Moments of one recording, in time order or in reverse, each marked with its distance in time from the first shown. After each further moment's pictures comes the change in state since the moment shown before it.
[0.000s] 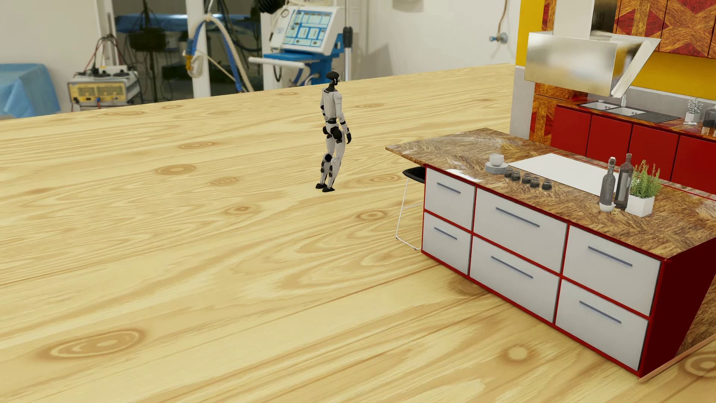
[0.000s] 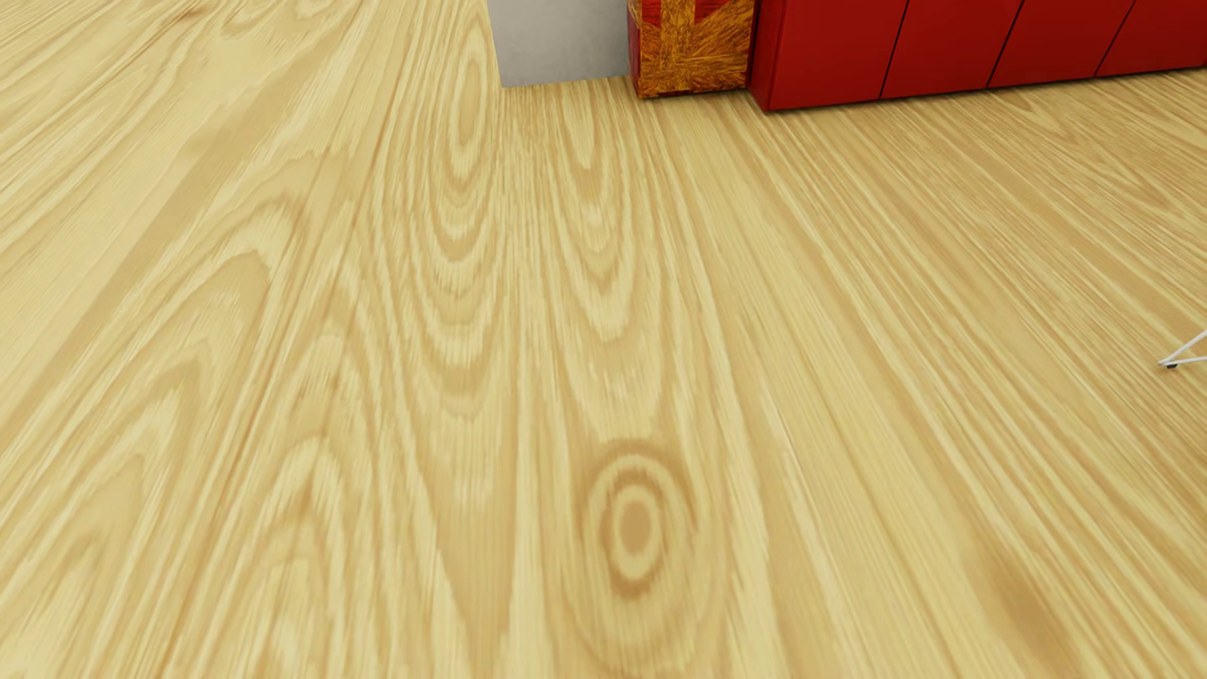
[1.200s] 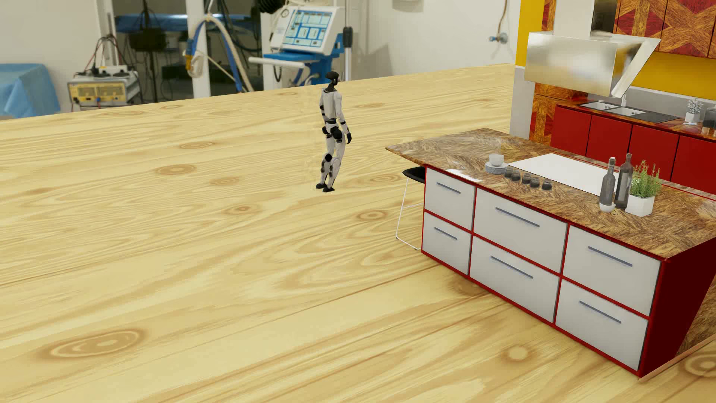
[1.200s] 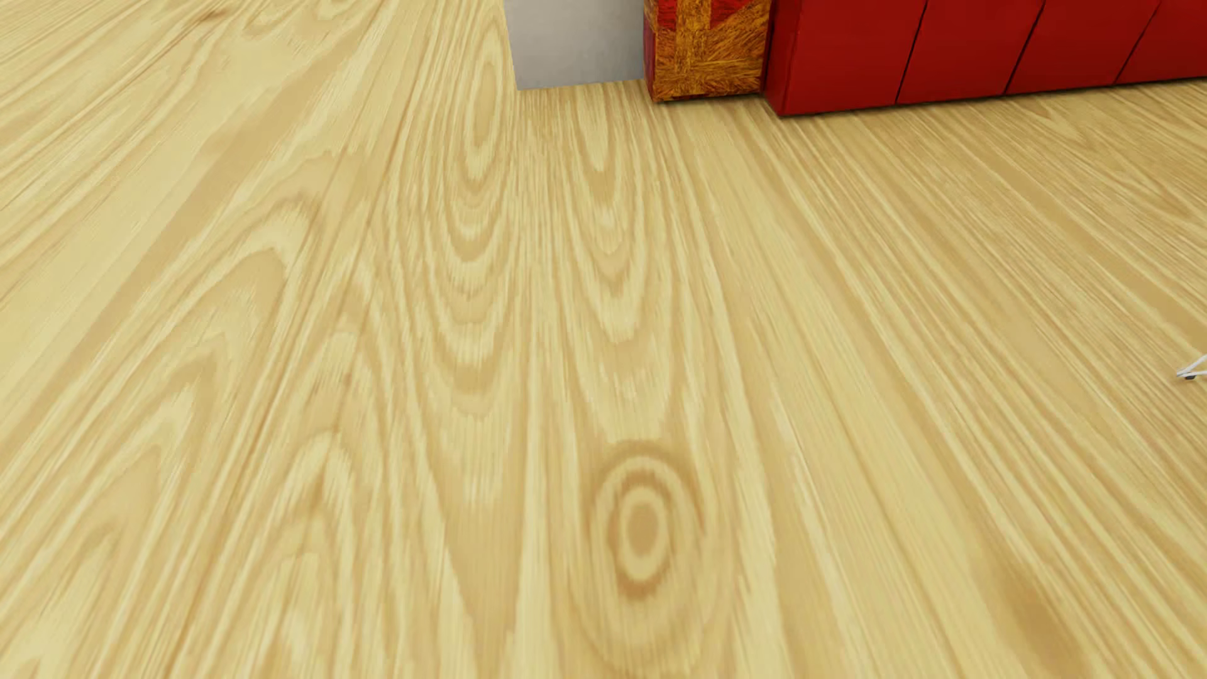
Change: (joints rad) body 0.003 0.019 -0.002 0.002 -0.003 -0.003 0.000 0.000 0.012 0.018 -0.004 0.016 0.012 -0.007 0.012 0.003 -0.007 0.000 0.000 0.019 -0.020 -0.001 -0.008 0.000 0.000 0.000 0.000 0.000 0.000
